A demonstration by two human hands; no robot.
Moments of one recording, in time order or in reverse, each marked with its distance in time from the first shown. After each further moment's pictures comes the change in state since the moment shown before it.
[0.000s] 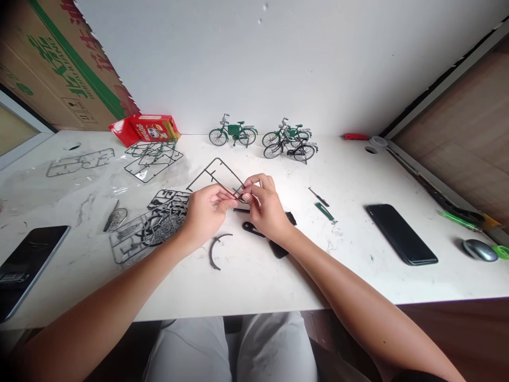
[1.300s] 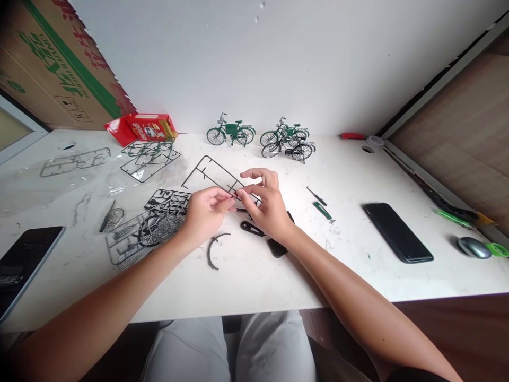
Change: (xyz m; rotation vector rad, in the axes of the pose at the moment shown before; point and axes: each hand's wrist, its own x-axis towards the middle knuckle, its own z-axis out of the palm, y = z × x) left_hand -0.004 -0.004 0.008 -0.158 0.010 -0.205; right_hand 0.003 -0.010 -0.008 -0.080 0.063 -0.022
